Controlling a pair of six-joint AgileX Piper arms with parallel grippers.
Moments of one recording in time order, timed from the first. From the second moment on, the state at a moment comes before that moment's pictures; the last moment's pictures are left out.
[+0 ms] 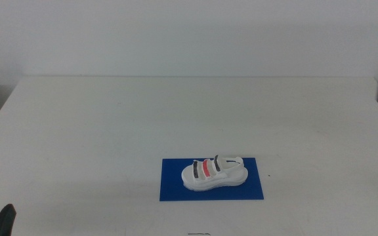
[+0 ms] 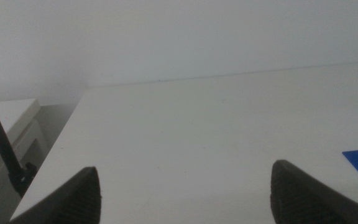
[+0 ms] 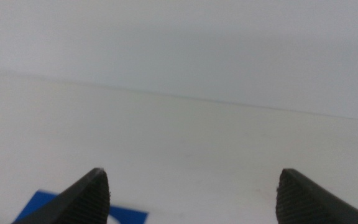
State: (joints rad) left arm -0.03 -0.01 0.03 -0.01 0.18 0.07; right arm 0.28 0.74 -0.75 0.03 0.44 0.02
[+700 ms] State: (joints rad) left arm -0.03 -0.01 0.03 -0.01 0.18 0.07; right arm 0.23 0.15 -0.08 0.03 0.20 0.01
